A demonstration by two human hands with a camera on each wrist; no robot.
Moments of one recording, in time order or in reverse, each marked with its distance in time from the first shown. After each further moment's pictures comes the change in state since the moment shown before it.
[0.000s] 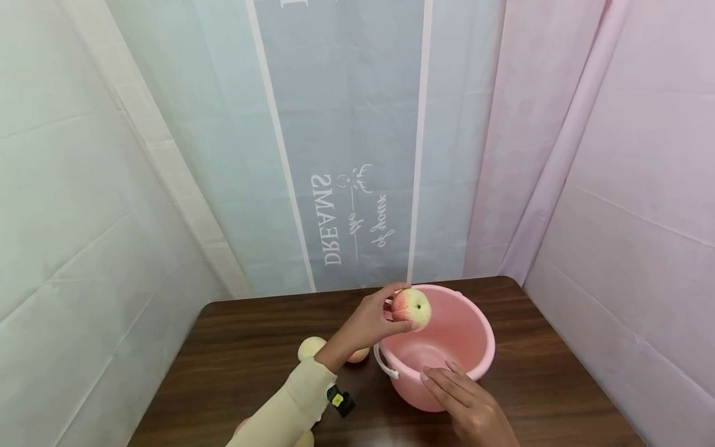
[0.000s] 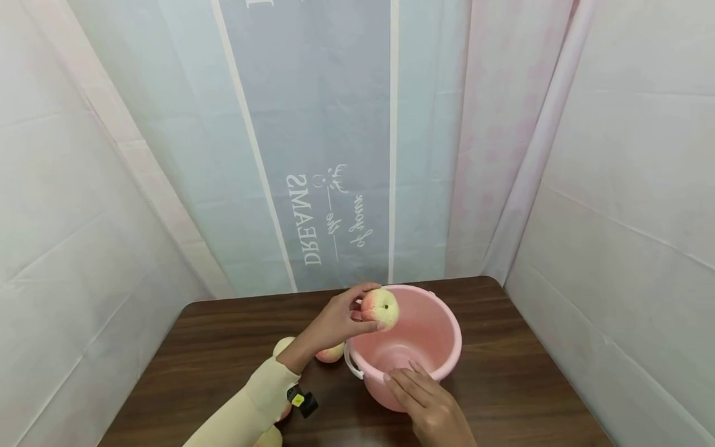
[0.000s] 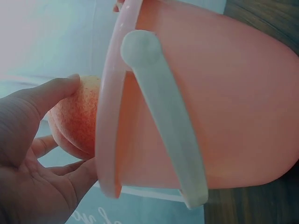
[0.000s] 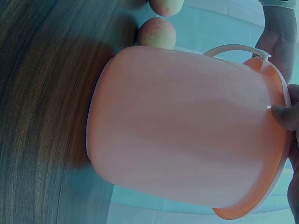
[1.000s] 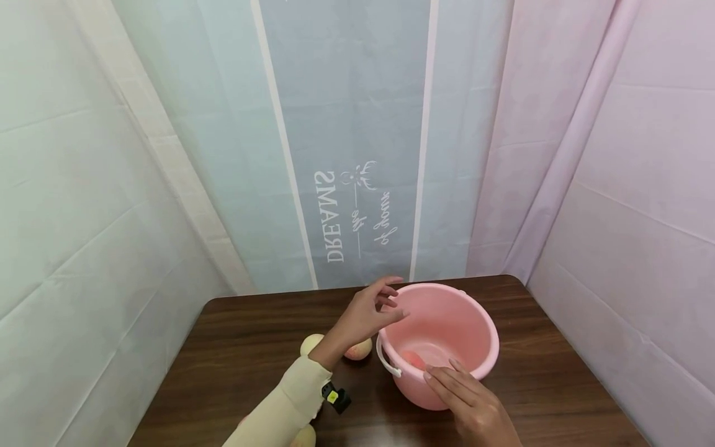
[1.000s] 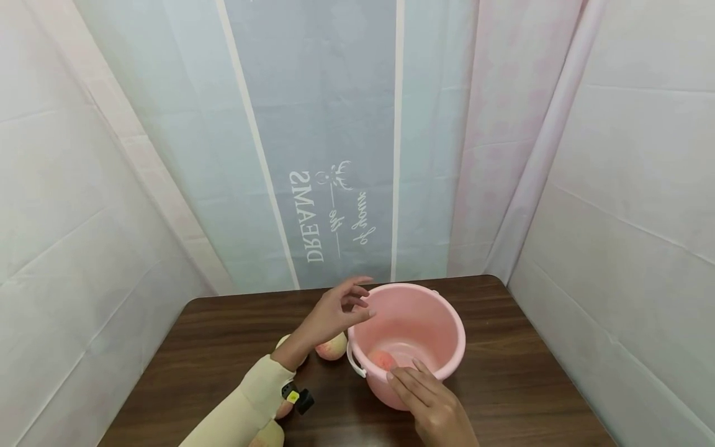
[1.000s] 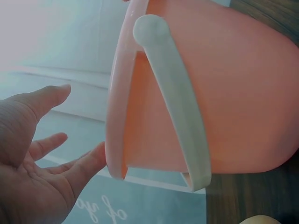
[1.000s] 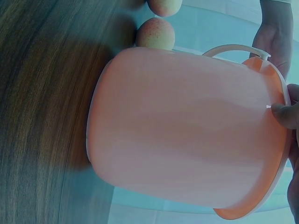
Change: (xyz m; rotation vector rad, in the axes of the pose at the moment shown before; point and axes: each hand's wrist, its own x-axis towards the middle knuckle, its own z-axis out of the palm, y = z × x) left_hand -0.005 -0.005 -0.016 -0.094 0.029 -0.018; right_hand 0.006 -0.002 0.000 0.001 0.020 0.011
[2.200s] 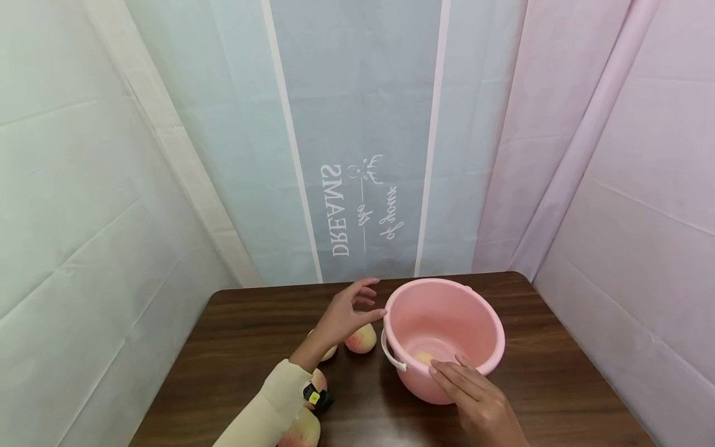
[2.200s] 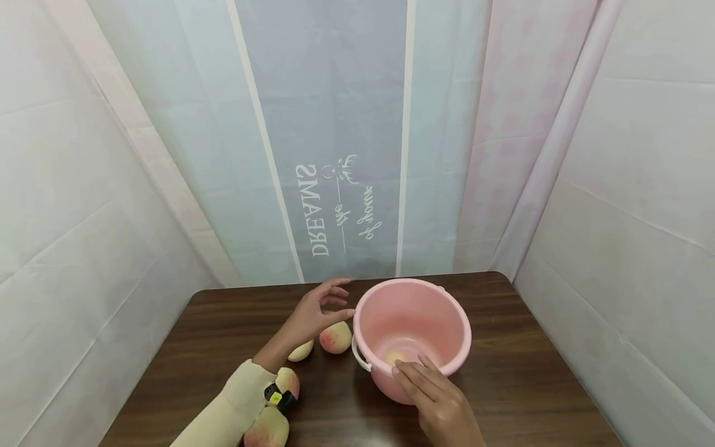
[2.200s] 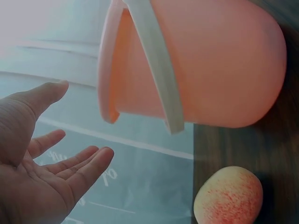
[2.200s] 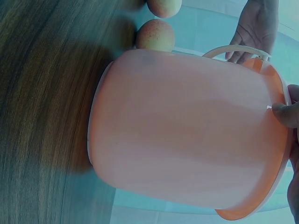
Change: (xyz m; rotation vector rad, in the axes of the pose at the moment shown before) left_hand -0.026 -0.032 -0.028 -0.014 0.085 -0.060; right_hand 0.007 0.000 0.003 -0.016 0.068 -0.017
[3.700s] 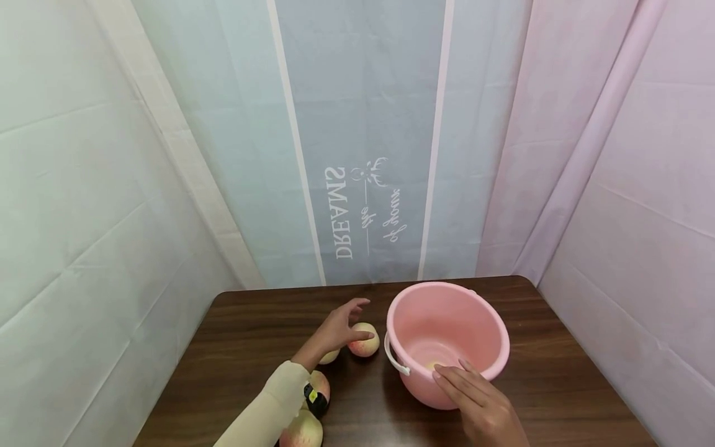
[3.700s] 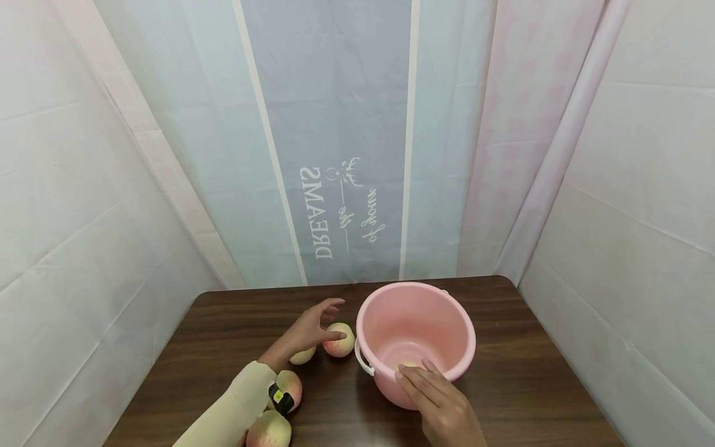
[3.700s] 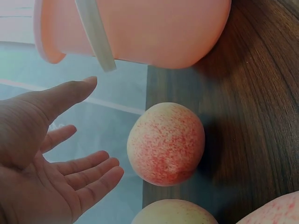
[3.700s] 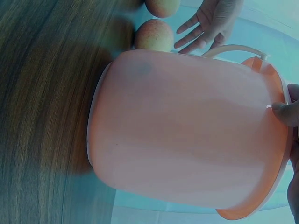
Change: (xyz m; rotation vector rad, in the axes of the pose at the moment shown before) left_hand -0.002 -0.067 -0.004 0.215 -0.097 -0.127; right_hand 0.010 0.000 -0.001 0.044 0.047 -0.054
